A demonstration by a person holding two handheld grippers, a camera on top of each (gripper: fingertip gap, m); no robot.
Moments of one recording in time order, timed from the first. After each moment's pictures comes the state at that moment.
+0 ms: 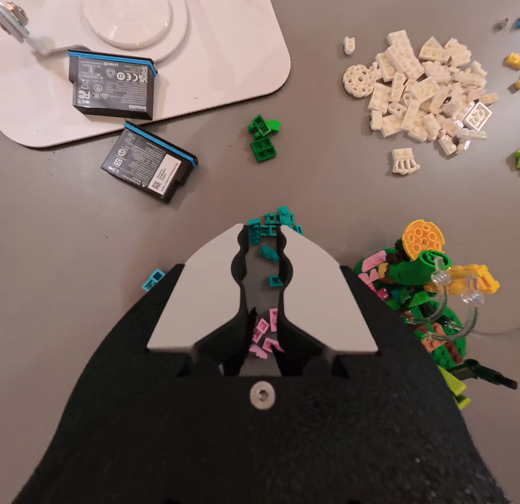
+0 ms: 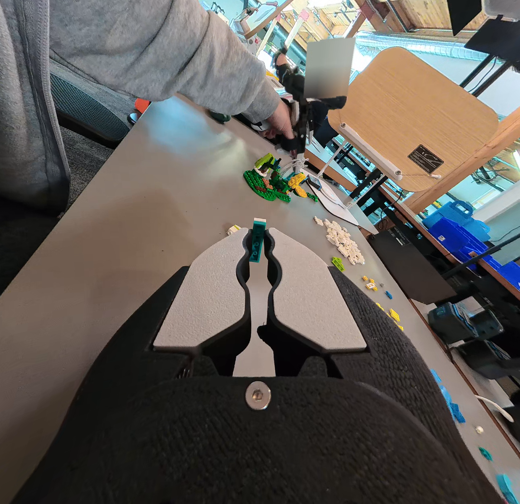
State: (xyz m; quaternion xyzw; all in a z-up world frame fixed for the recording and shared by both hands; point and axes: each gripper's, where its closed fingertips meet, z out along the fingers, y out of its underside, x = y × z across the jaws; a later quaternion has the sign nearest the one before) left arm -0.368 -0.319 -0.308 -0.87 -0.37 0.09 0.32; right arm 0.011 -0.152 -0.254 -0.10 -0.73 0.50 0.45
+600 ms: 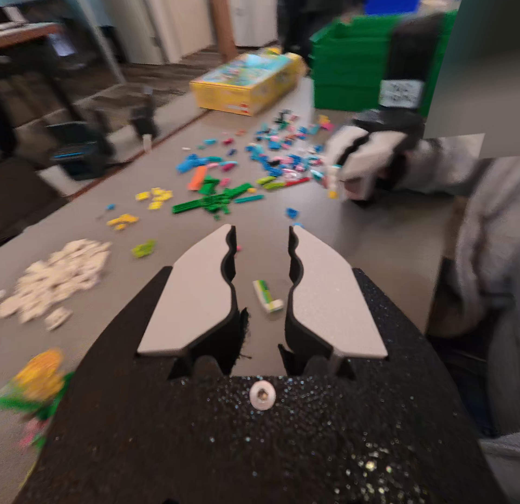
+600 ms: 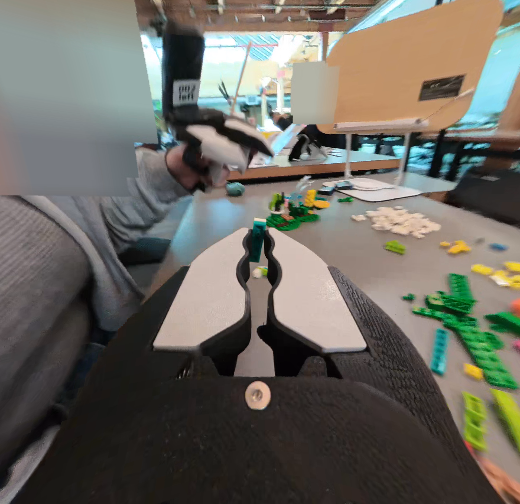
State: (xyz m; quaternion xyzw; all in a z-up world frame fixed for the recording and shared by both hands) left arm -0.060 -0.192 -0.202 -0.81 0.06 0.03 0.58; right arm 0.004 -0.127 -0.220 -0.27 -0.61 0.70 0.25
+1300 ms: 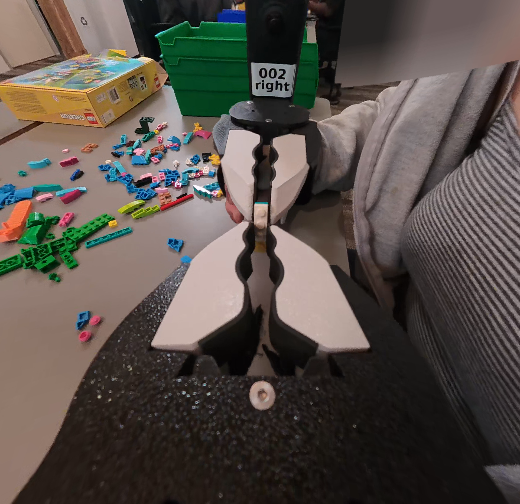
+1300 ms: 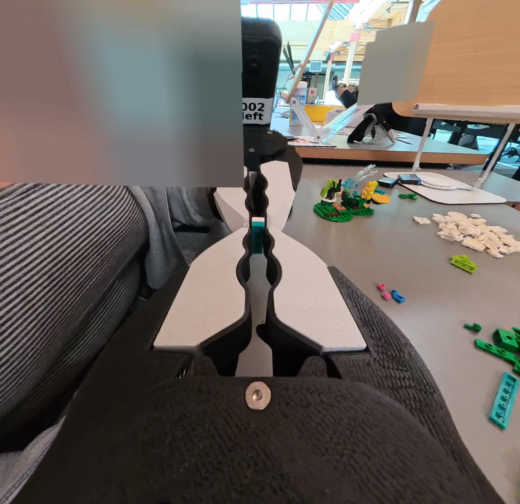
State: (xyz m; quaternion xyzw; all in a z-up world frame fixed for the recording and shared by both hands) left arm 0.039 -0.149 -0.244 -0.78 0.18 -0.15 0.57; right arm 0.031 -0.159 -0.229 -0.18 -0.68 0.68 0.20
